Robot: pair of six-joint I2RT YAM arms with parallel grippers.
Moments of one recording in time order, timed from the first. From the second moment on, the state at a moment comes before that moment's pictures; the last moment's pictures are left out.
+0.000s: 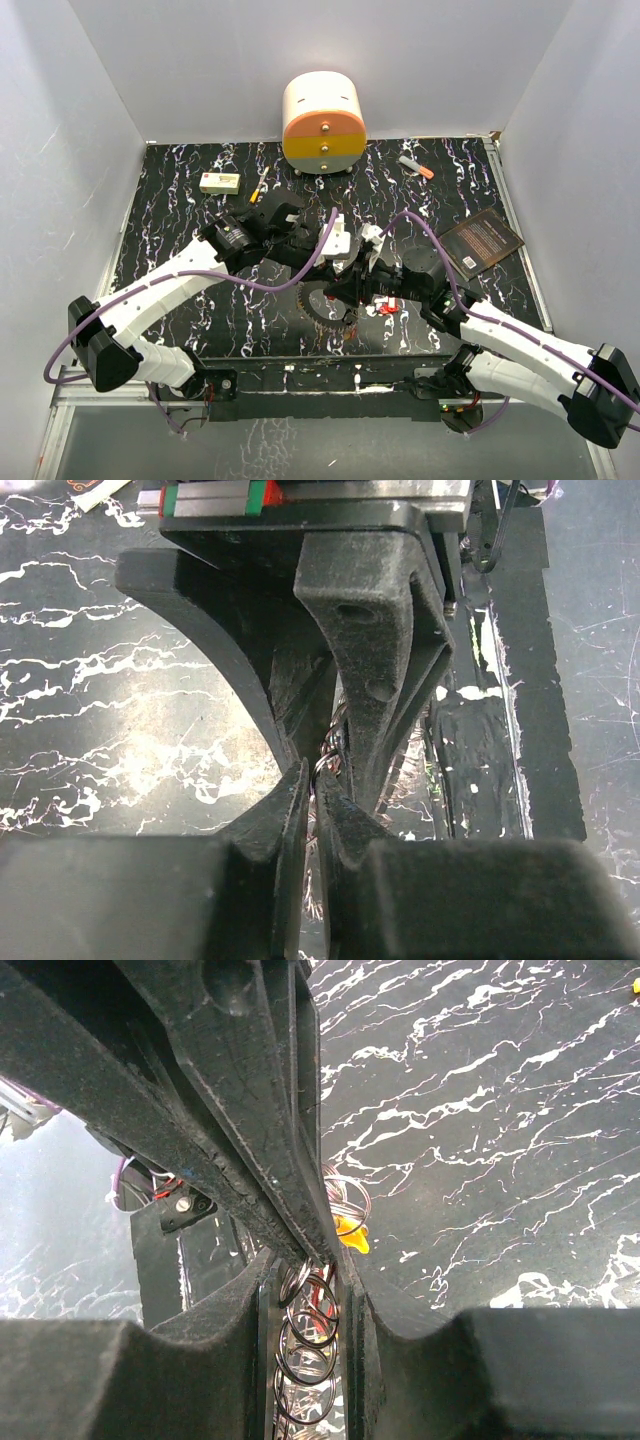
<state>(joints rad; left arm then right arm) -0.86 1.34 1.29 -0.71 0.64 0.56 0.80 0.91 0.53 0.23 -0.48 0.26</state>
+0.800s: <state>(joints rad) -0.87 1.35 1.33 -0.75 0.64 0.57 0.80 0.89 0.53 0.24 -0.45 0.26</state>
